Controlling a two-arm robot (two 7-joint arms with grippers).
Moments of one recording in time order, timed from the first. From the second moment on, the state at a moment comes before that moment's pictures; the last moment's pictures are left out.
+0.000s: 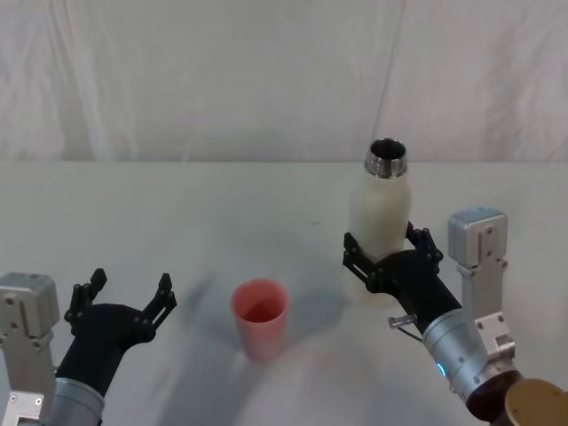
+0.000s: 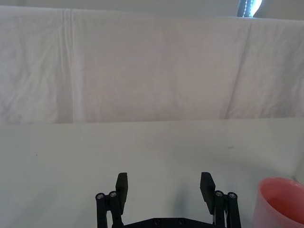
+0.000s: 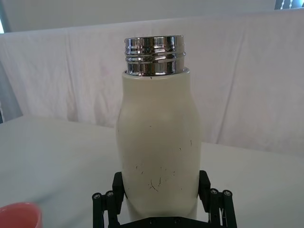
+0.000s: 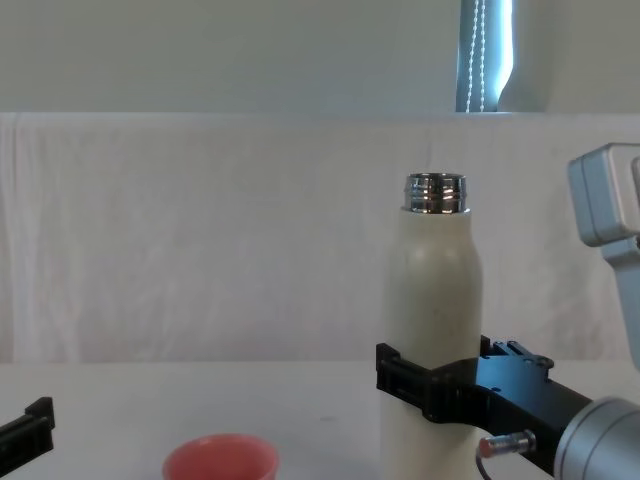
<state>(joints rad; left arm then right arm) 0.27 0.24 0.04 -1.85 -0.25 -0.02 -0.02 0.09 0.02 -0.30 -1.55 0.07 -0.02 0.14</state>
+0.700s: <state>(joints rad) 0.27 0.24 0.04 -1.85 -0.25 -0.02 -0.02 0.01 0.05 -0.29 -1.65 0.03 -0.02 0.11</state>
